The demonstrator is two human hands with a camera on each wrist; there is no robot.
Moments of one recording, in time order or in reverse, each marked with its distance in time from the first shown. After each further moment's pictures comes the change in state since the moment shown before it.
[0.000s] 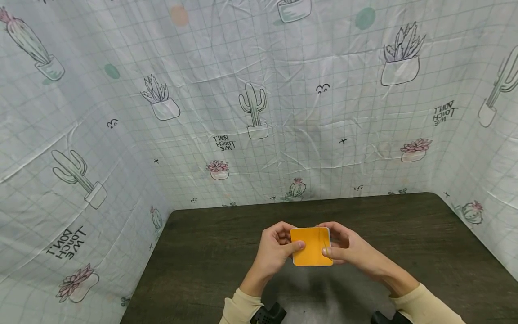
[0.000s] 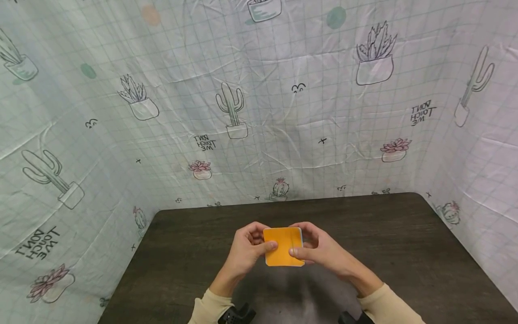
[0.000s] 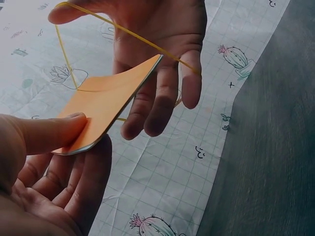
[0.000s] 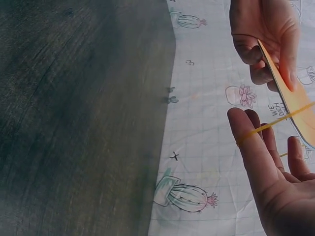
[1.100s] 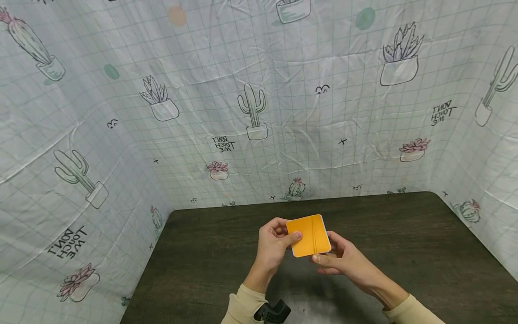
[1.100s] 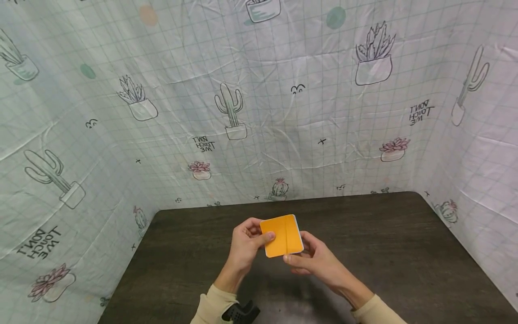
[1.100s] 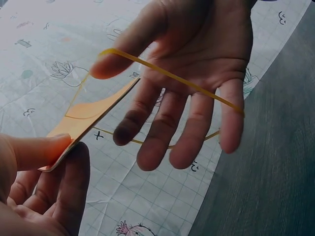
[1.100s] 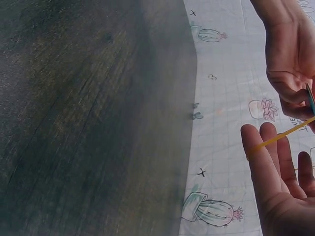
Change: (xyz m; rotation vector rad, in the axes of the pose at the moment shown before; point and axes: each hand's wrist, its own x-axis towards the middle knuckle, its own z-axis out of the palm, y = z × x) left_hand 0.011 -0.004 0.005 -0.135 0.204 -0.019; right_hand 0.001 0.027 0.021 0.071 0.151 0.118
